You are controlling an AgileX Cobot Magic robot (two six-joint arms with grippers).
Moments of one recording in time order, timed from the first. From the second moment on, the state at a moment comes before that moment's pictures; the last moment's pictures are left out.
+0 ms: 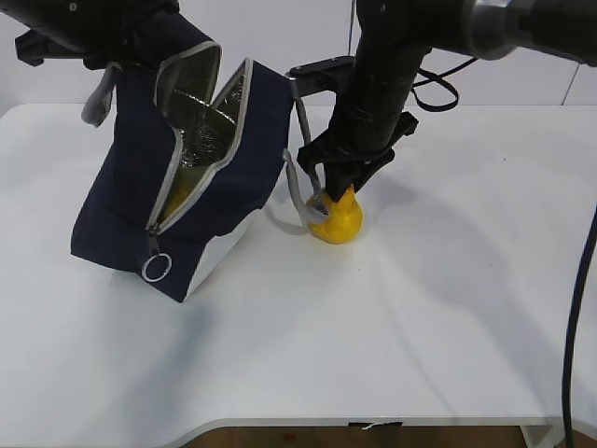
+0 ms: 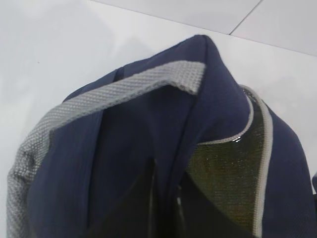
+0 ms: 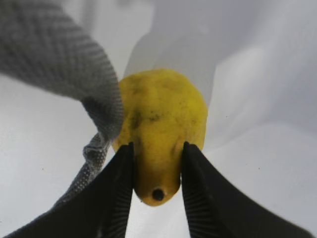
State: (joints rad) left arm -0.37 1.71 -1.44 0.00 0.52 -0.52; right arm 0.38 2.23 -2.01 0.05 1.17 -0.14
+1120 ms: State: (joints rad) left arm -0.37 1.71 -1.44 0.00 0.52 -0.52; right arm 0.38 2.23 -2.14 -0.03 1.23 -0.14
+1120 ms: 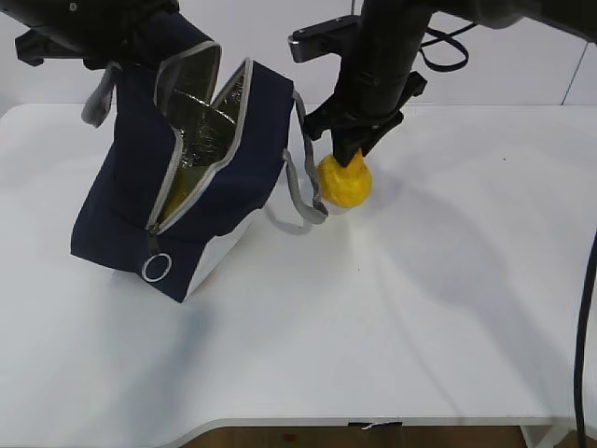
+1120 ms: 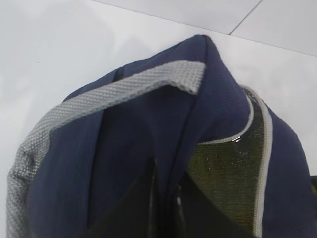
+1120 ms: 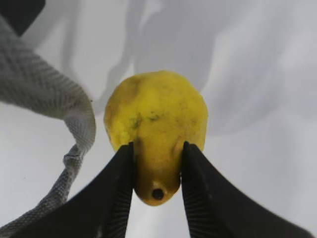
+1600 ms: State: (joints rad) left arm -0.37 1.71 -1.44 0.00 0.52 -0.52; right arm 0.37 2.17 -2.20 -0.08 1.25 -0.14
